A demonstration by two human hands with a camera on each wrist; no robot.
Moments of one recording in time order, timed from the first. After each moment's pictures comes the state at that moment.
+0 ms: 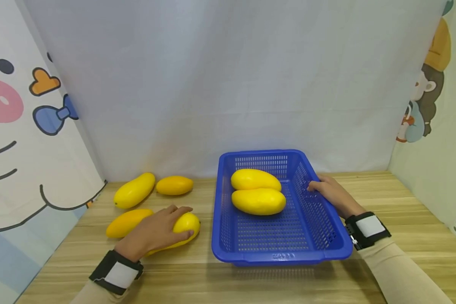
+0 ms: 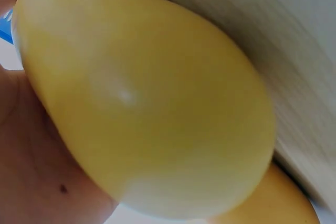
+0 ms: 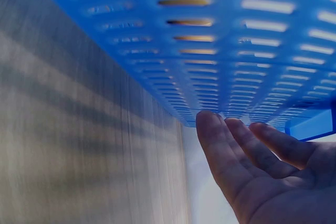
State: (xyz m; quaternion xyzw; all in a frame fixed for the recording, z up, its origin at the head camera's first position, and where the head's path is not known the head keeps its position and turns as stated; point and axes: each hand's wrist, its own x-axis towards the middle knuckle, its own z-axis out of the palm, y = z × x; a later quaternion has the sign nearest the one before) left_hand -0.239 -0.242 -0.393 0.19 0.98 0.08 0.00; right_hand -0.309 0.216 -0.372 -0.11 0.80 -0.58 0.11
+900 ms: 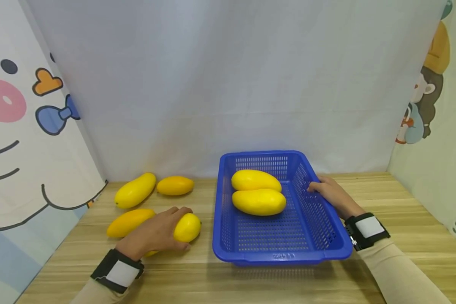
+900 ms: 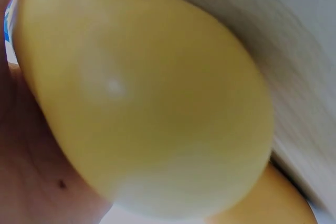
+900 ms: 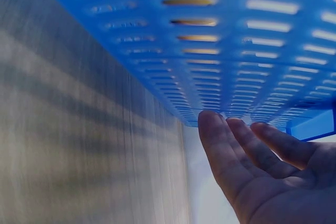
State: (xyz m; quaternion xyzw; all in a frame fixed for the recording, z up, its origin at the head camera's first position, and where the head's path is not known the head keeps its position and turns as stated) left_hand -0.240 -0.244 -0.395 0.20 0.97 0.10 0.03; right_hand -0.309 0.215 -0.373 -0.10 0.79 -0.59 0.11
